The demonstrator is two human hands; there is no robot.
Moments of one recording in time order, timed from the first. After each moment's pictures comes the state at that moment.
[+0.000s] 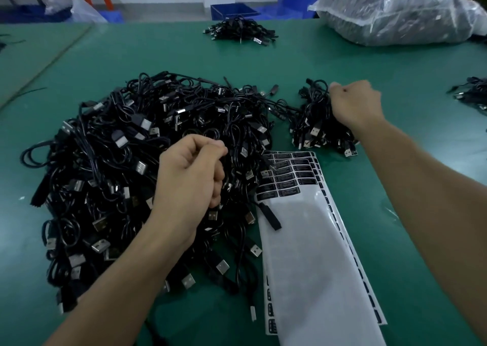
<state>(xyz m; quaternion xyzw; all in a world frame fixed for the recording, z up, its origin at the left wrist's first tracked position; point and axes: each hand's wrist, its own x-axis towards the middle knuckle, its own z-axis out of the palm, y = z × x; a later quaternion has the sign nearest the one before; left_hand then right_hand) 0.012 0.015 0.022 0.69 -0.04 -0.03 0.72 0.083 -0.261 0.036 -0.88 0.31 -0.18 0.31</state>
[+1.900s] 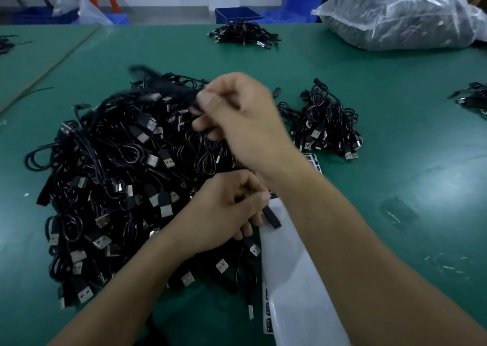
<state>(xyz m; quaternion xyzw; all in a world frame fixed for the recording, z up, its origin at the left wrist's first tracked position) 0.010 0.013 -0.007 0.79 -0.23 -0.21 0.53 0.027 -0.094 0.064 -0.73 -0.08 -0.10 0.68</state>
